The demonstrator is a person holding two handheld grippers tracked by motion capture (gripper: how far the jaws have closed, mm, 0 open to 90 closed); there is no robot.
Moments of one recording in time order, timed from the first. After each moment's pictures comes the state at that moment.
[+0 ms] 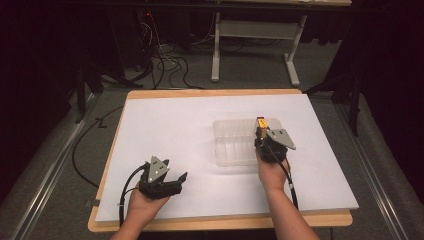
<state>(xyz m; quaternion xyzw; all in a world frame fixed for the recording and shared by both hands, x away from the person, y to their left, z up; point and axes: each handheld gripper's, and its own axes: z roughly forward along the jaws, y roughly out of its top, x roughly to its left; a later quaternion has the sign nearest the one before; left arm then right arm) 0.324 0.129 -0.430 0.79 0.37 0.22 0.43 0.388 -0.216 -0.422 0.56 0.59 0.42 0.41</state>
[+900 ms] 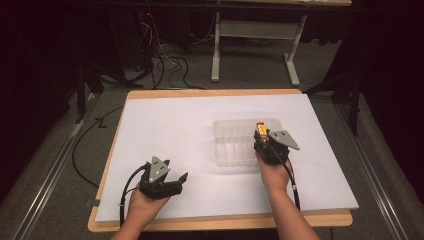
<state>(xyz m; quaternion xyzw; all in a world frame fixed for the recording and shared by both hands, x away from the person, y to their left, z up) 0.324 0.128 -0.430 0.79 0.37 0.22 0.43 0.384 -0.224 -0.426 0.56 0.61 0.43 0.37</state>
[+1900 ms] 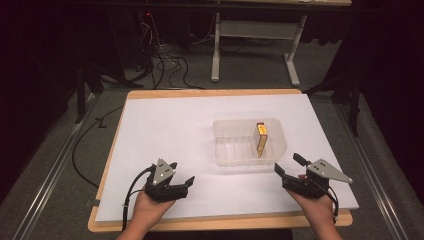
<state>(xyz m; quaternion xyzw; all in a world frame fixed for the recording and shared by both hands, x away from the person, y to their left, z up) 0.317 0.114 -0.431 0.80 0.35 0.19 0.46 0.287 -0.306 -0.420 0.46 0.67 0.49 0.30</state>
